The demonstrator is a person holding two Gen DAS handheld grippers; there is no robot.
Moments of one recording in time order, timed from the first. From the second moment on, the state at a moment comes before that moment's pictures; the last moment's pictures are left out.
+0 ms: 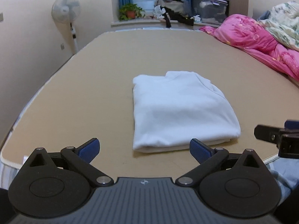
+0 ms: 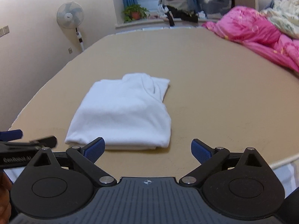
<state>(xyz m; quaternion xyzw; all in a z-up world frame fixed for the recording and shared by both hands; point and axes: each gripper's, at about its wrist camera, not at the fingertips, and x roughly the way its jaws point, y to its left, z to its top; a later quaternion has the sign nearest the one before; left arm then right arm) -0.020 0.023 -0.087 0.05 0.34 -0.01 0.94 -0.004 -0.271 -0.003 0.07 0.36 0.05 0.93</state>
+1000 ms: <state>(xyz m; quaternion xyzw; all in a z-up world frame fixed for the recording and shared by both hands) 0.003 0.018 -0.106 0.03 0.36 -0.03 0.93 0.012 -0.273 -0.023 0.07 0.37 0.04 0.92</state>
